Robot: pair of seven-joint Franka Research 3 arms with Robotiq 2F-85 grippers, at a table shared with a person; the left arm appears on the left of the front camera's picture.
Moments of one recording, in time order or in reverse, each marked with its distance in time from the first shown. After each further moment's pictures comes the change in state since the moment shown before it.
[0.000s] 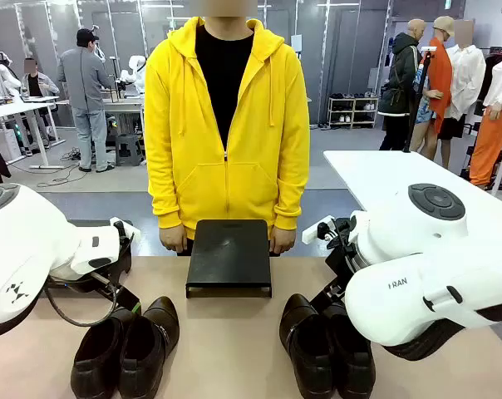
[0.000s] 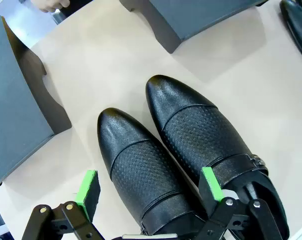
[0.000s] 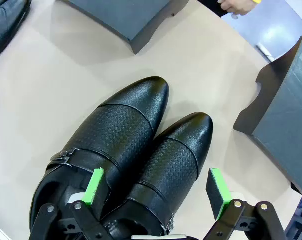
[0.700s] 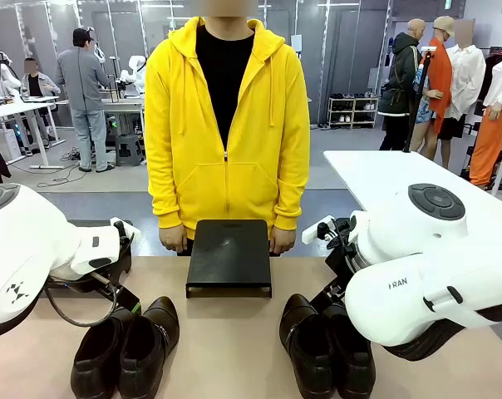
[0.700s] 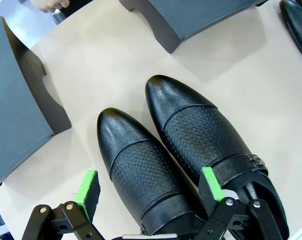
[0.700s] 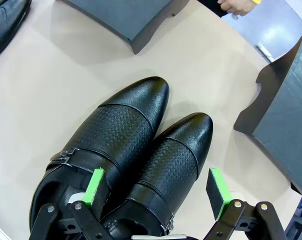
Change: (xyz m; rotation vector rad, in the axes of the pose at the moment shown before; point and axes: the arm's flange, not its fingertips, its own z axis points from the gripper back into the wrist) left arm 0.000 0.000 0.000 0.000 0.000 -0.001; right arm 0.000 0.000 0.000 0.000 0.000 0.002
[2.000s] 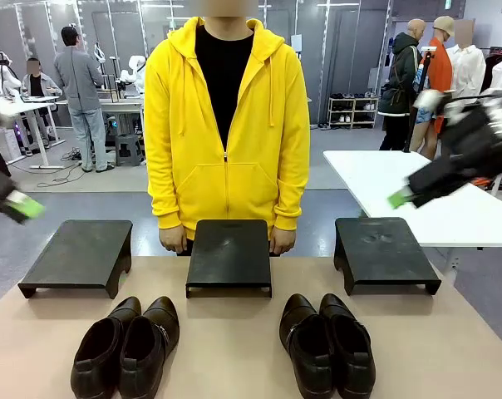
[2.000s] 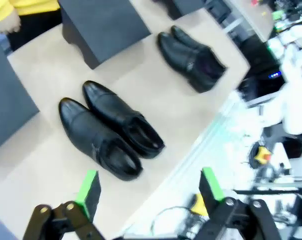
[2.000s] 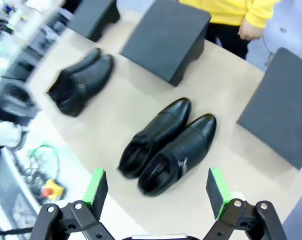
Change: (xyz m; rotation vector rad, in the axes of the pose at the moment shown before) left arm -0.006 0.130 0.238 -0.583 -0.085 0.133; right arm 0.000 -0.150 0.225 0.459 -0.141 -0.228
